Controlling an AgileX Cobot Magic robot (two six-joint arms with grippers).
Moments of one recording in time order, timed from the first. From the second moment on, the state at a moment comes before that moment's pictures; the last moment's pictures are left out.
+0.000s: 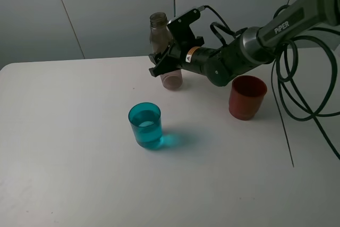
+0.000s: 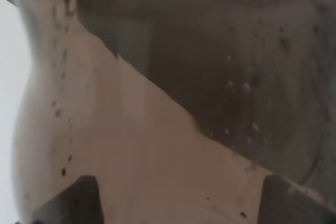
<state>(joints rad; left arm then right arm) 0.01 0.00 -0.51 0.01 1.09 -0.02 0.54 2.24 -1.20 -0.15 -0.60 -0.04</state>
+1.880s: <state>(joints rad) 0.01 0.00 -0.51 0.01 1.09 -0.02 0.49 2.00 -1.21 -0.08 -0.44 -0.05</state>
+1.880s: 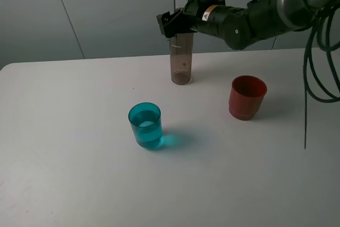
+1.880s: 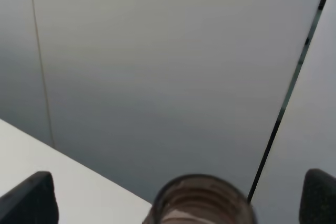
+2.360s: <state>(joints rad) 0.01 0.00 -0.51 0.01 1.09 -0.02 0.49 1.55 -0.93 -0.23 -0.21 -0.05</state>
